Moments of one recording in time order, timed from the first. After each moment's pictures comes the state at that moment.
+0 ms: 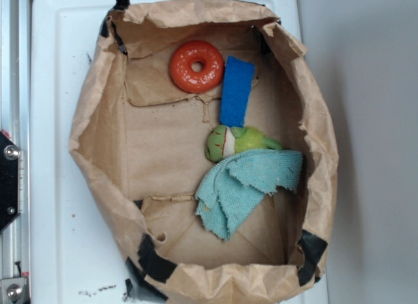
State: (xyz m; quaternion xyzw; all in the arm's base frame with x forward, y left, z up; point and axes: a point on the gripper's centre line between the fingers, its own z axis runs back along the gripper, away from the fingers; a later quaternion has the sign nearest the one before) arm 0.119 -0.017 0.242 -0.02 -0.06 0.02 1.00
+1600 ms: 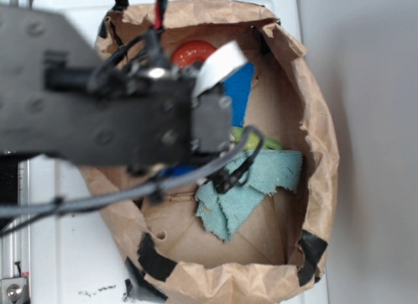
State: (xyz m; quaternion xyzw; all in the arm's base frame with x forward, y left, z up) arm 0.272 0.048 0.125 0.05 -0.14 0.37 0.92
